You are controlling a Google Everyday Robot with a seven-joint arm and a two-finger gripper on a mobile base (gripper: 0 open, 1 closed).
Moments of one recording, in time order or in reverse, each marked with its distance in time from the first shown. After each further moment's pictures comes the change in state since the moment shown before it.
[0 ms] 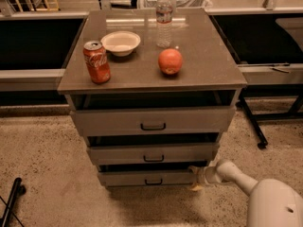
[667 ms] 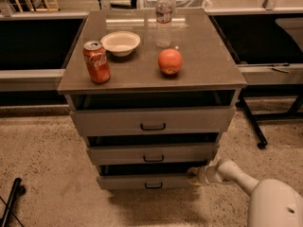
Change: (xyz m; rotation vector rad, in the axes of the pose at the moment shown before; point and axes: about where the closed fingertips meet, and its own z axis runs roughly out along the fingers) arm 0.000 0.000 0.000 0.000 0.000 0.000
